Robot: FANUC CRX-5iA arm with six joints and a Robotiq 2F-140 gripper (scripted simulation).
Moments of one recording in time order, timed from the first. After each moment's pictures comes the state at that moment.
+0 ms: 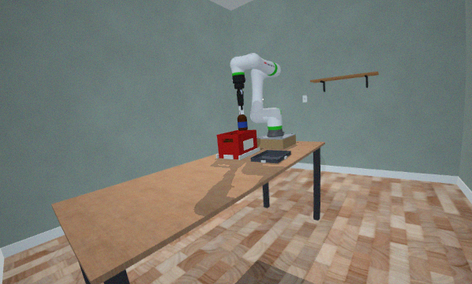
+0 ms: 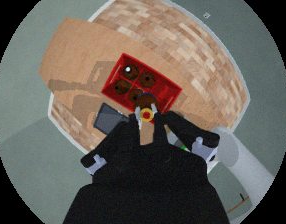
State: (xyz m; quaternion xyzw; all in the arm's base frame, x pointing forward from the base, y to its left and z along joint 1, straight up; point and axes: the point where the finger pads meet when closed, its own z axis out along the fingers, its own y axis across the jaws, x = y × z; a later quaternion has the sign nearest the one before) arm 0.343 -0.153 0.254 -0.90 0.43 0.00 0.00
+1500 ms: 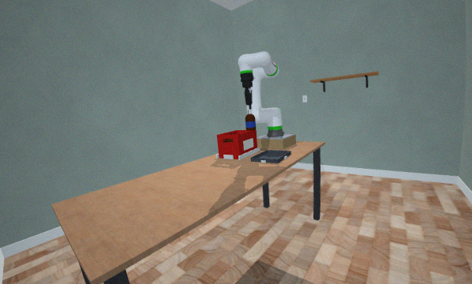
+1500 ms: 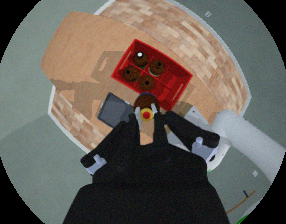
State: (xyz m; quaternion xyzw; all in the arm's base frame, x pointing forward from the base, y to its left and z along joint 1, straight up) arm 0.359 -0.078 0.253 -0.90 0.43 0.00 0.00
